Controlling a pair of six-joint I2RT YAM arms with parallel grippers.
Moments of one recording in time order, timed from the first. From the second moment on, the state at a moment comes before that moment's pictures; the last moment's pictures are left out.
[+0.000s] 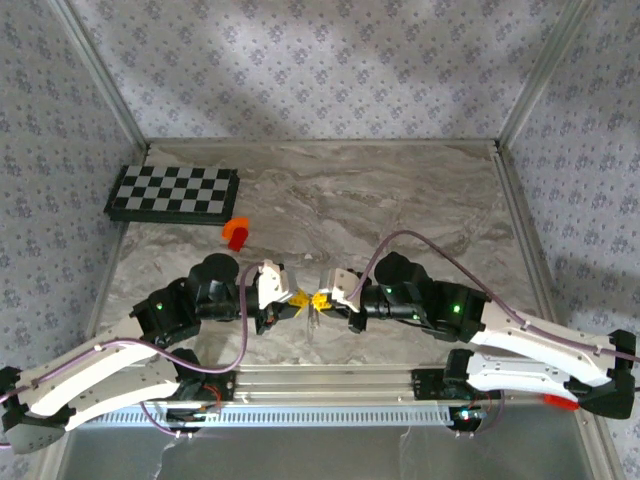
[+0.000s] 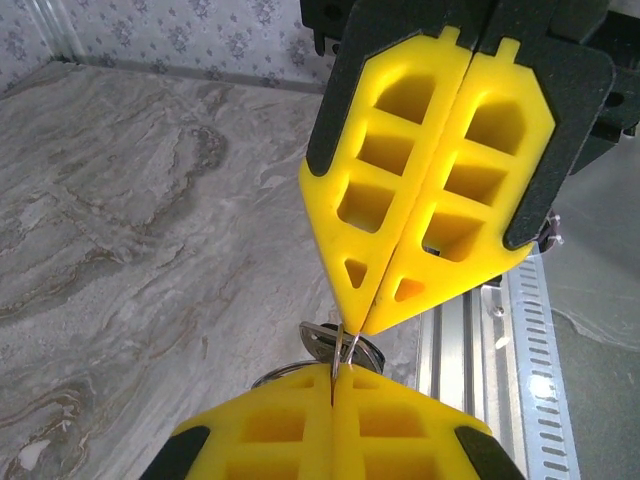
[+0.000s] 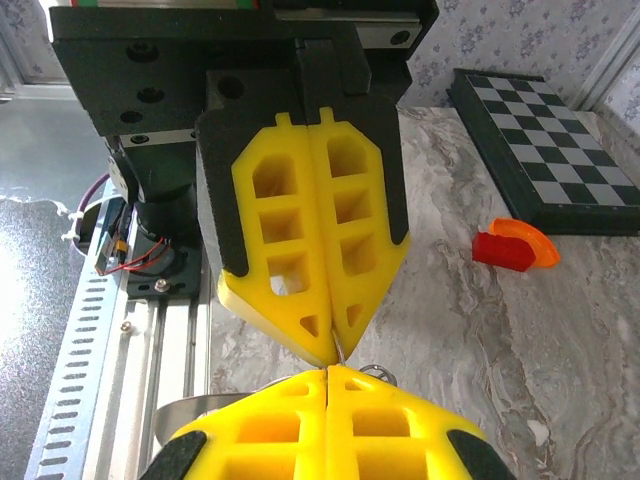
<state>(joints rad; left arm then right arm) -1.02 0.74 0.78 -0.43 0.34 0.10 1.18 0.92 0.89 -0.37 -0.17 -0.24</state>
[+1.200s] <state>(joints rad) -1.02 0.74 0.78 -0.43 0.32 0.01 1.33 0.90 0.85 -0.32 0.11 -0.42</state>
